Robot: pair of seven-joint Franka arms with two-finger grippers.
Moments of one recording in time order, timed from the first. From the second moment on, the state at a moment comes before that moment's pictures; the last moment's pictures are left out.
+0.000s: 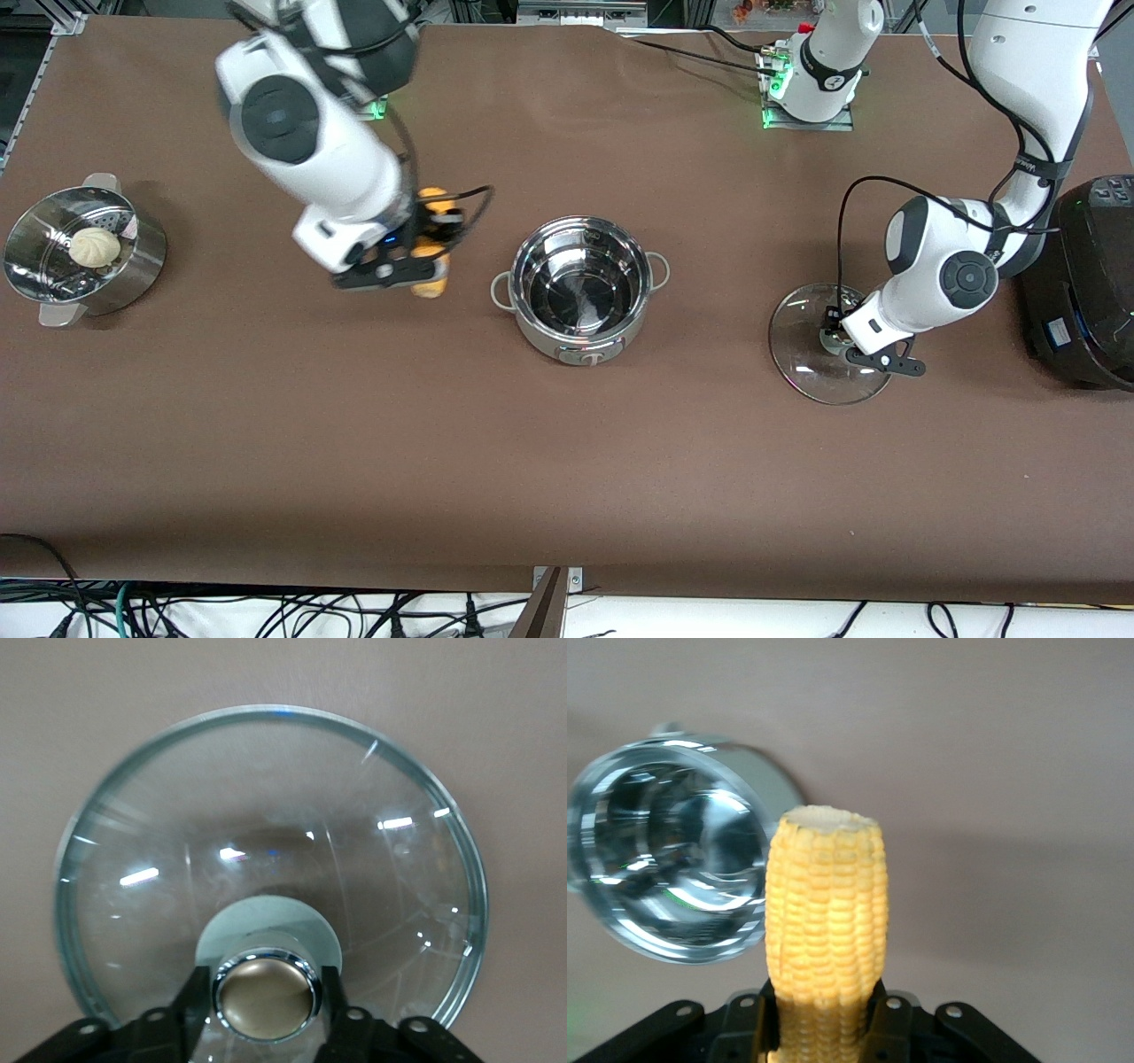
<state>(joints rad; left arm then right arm) 0.16 0.42 -0.19 -2.05 0.13 2.36 0.07 0.23 0.36 0.42 -1.47 0.02 1.75 0.55</state>
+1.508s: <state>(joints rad) 0.05 0.05 -0.08 -1.62 0.01 1.66 0.03 0.50 0.88 0.39 -1.25 -0.11 2.05 0.74</state>
